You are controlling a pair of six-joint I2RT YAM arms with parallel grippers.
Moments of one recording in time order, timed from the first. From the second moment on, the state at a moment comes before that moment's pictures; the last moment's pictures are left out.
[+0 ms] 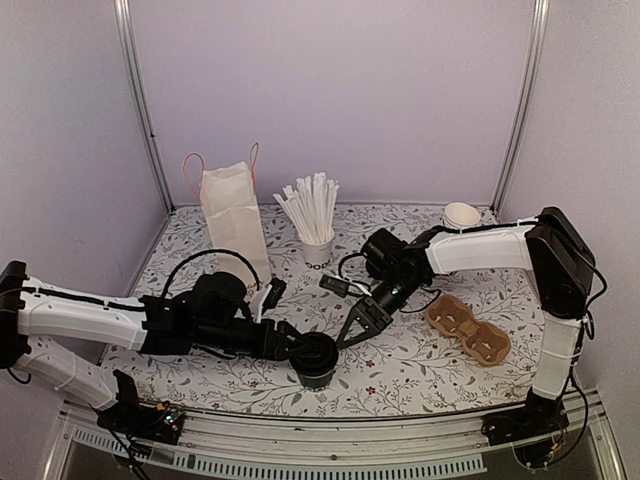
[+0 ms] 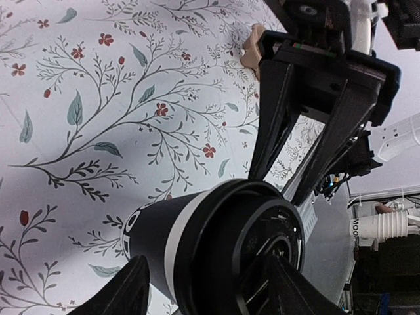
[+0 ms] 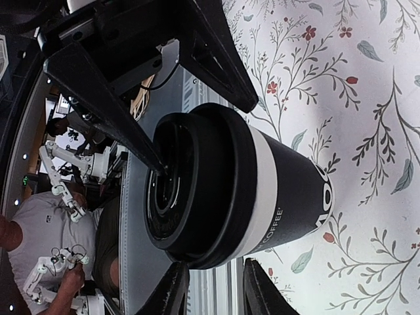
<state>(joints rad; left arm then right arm) -1.06 1.27 0.59 0.08 0.18 -0.84 0.81 1.94 1.30 -0.65 -1.12 -0.18</state>
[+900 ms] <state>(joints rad) -1.00 1.34 0.40 0.50 0.31 -0.92 0.81 2.06 1.37 -0.70 -1.22 -0.11</state>
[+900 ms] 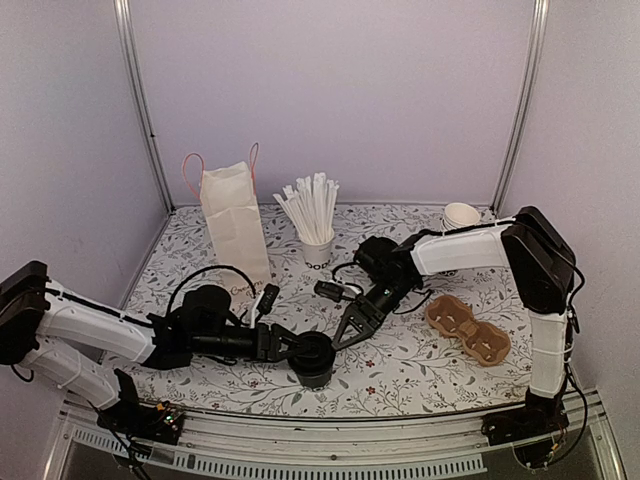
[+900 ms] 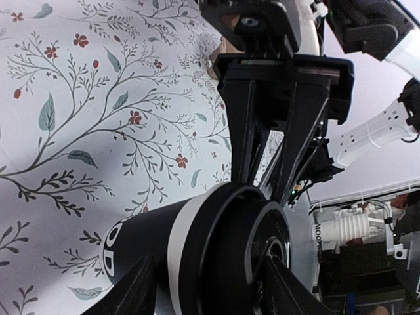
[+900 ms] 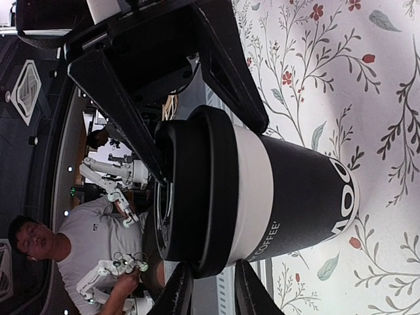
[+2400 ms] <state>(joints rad) -0.98 1.05 0.46 0.05 0.23 -0.87 0.81 1.79 1.37 -0.76 -0.95 -0.31</state>
